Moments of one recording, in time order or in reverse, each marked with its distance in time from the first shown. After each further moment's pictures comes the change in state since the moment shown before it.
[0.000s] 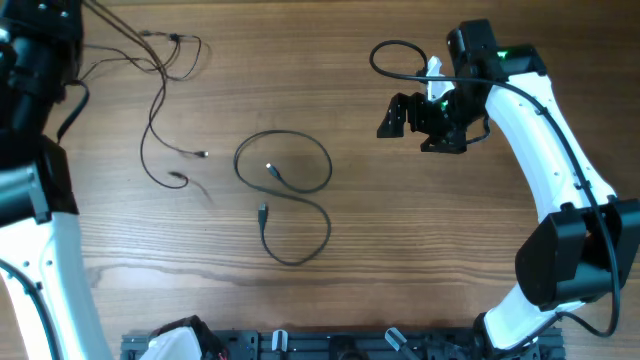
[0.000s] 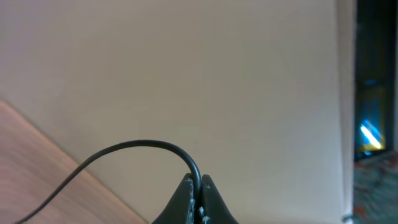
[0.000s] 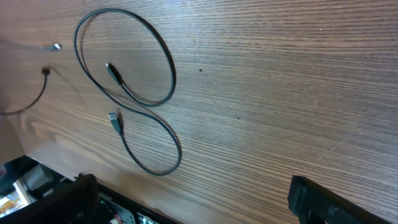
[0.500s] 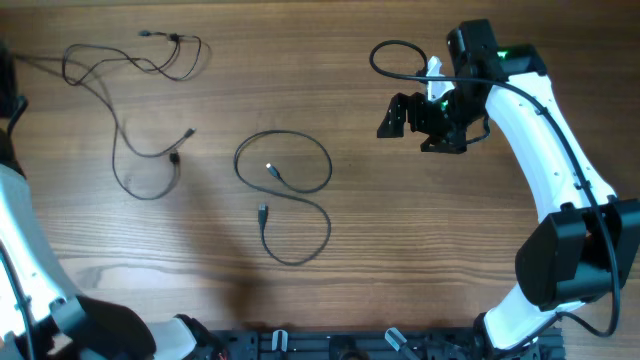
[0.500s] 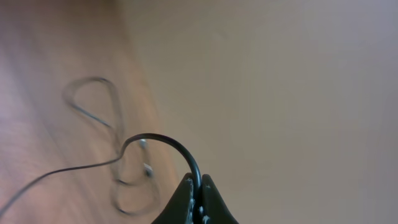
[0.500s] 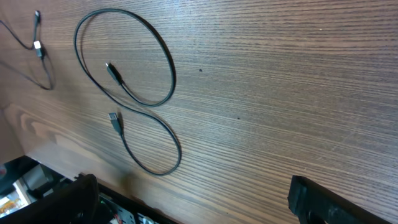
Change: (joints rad) left arm 0.306 0.281 0.000 -0.101 -0.162 0.108; right arm 0.000 0.000 0.000 0.000 0.000 0.000
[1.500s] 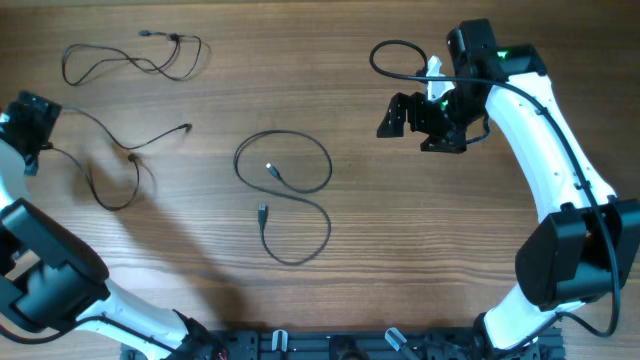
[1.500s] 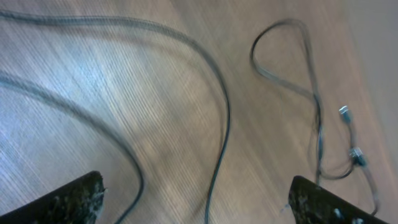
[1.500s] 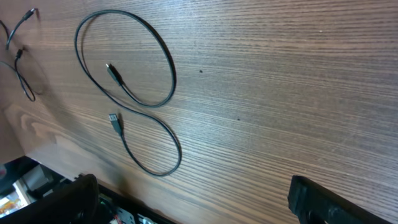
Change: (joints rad) left arm 0.046 0.379 0.000 -0.170 -0.152 0.494; right arm 0.000 0.000 0.000 0.005 0.000 0.000
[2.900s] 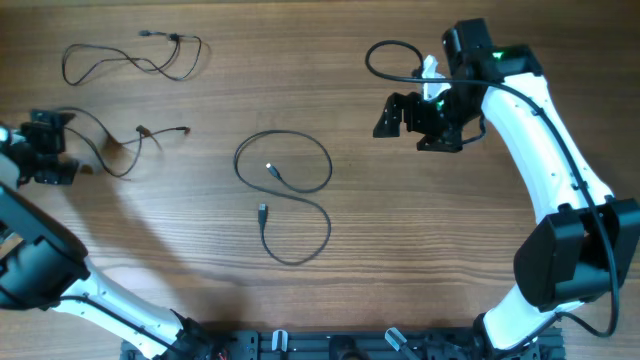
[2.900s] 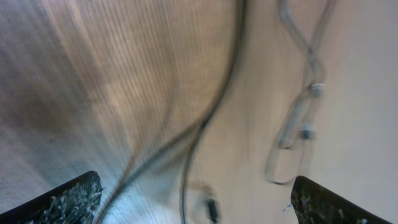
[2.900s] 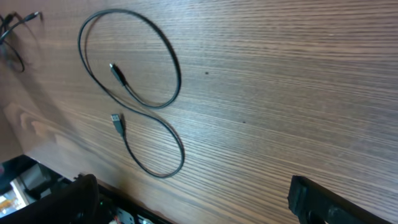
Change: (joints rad) left arm 0.082 0.189 0.026 -0.027 0.397 -0.203; right arm 0.022 0.000 0.000 0.015 0.000 0.008
